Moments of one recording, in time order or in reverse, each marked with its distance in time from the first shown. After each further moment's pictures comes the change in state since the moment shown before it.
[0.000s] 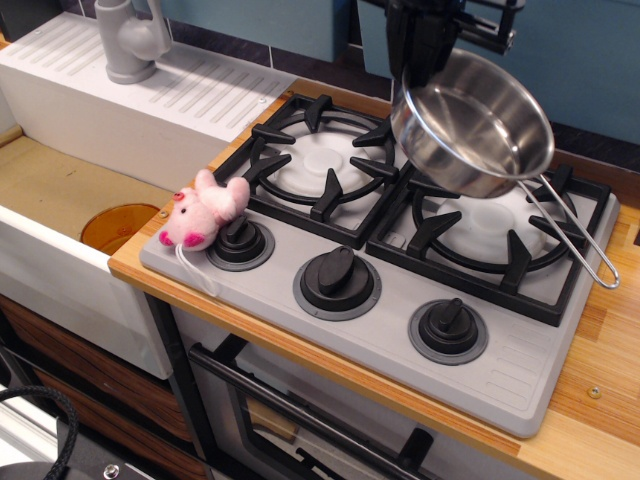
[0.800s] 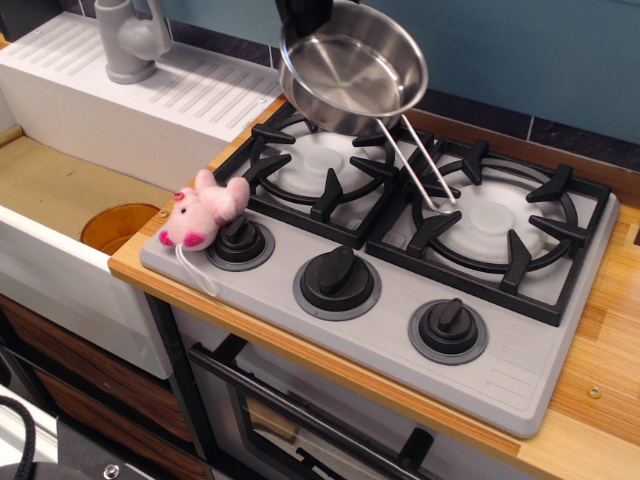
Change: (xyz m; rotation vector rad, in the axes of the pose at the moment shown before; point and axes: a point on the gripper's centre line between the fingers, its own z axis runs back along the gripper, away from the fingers) arm 0.013 0.088 -0.010 -0.023 -0.084 -0.108
